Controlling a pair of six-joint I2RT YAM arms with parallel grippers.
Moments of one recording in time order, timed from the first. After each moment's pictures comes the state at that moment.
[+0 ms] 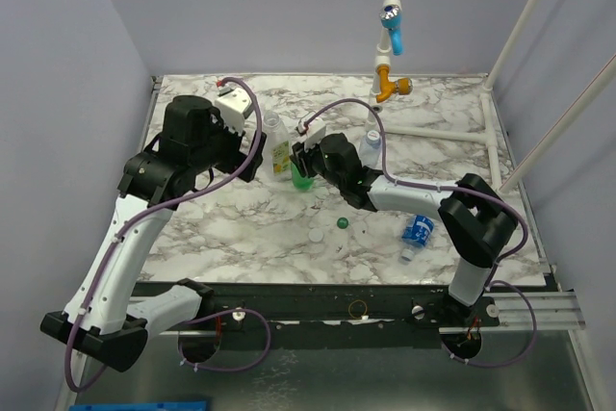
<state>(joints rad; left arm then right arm) -0.39 1.08 1.41 -0.90 0.10 0.12 0.84 1.79 1.09 0.44 0.14 -0.02</state>
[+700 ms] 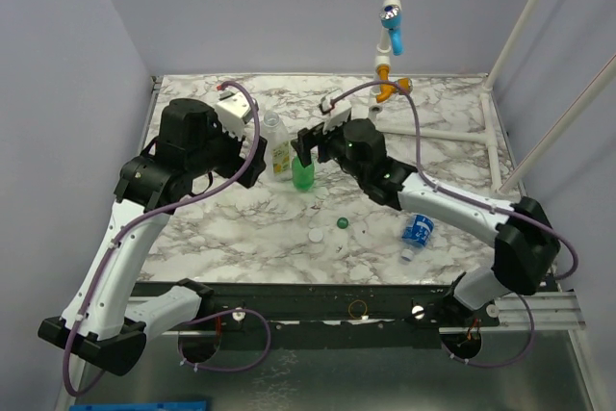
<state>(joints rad) -0.39 1.05 1.40 -0.91 0.19 0.13 0.84 1.57 1.11 0.29 0.18 0.06</state>
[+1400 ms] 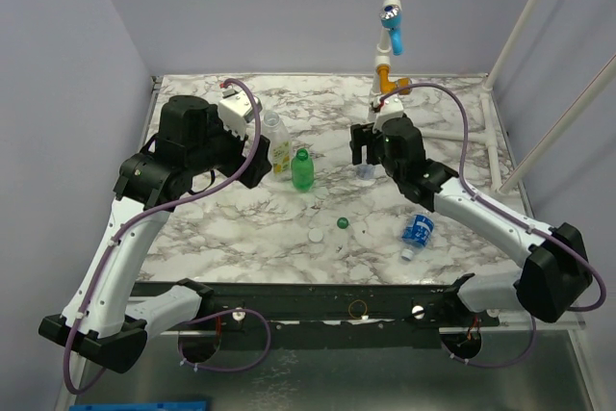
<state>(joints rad) -0.39 1.07 1.43 -0.92 0.28 0.12 0.64 1.31 0.99 -0.04 0.32 0.13</state>
